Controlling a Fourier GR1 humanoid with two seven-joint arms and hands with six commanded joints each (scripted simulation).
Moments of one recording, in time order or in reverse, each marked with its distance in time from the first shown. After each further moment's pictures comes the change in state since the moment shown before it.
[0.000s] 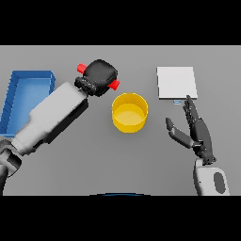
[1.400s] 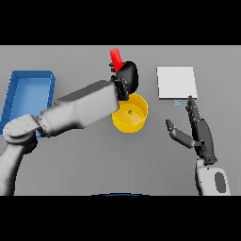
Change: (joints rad) left arm -0.366 -0.108 -0.584 0.220 -0.257 -0.150 -0.130; right arm -0.001 -0.012 -0.008 0.018 0.024 -0.015 -0.019
